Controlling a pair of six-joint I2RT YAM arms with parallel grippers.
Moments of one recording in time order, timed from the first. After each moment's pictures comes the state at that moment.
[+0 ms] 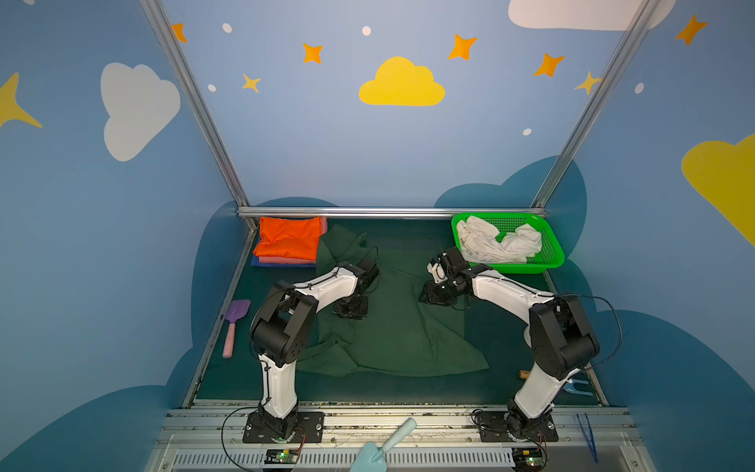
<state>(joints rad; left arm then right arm) -0.51 1.92 1.30 -0.94 -0.16 -0.52 0.49 1.76 1.17 -0.55 -0.30 0.41</state>
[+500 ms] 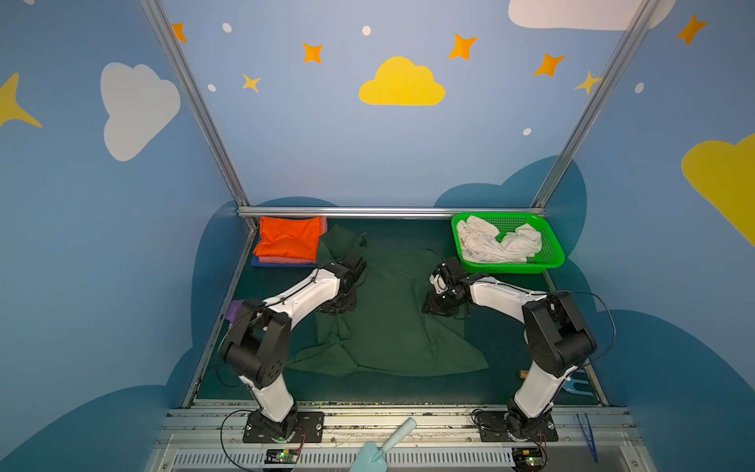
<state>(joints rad) -0.43 1.63 1.20 -0.94 -0.24 -0.53 0.49 1.79 1.06 -0.50 -0.28 0.44</state>
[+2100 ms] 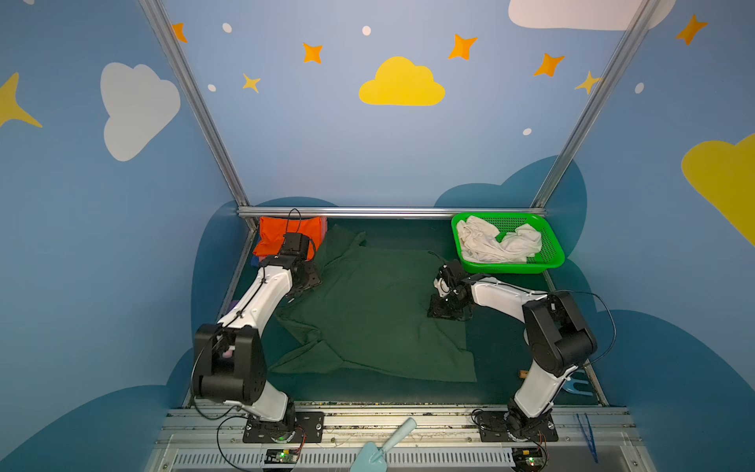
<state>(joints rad) -0.08 1.61 1.23 -0.78 -0.11 -0.49 0.47 1.79 1.07 -0.58 -0.24 0.41</state>
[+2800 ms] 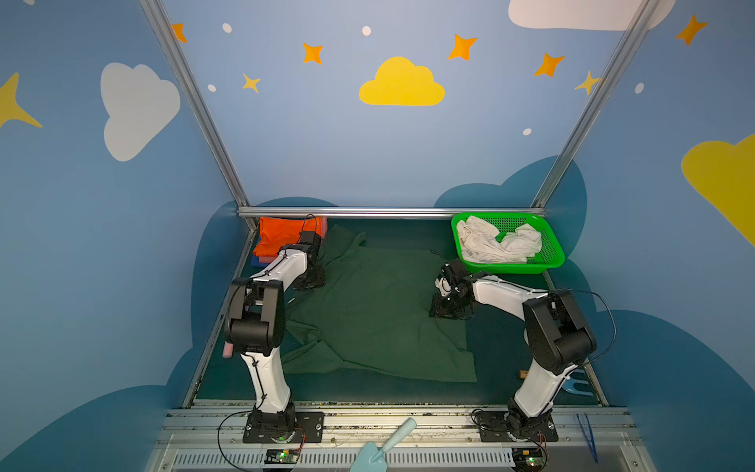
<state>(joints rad) -0.08 1.94 1.41 -0.78 -0.14 -0.38 0.44 1.79 1.08 -0.60 -0.24 0.38</state>
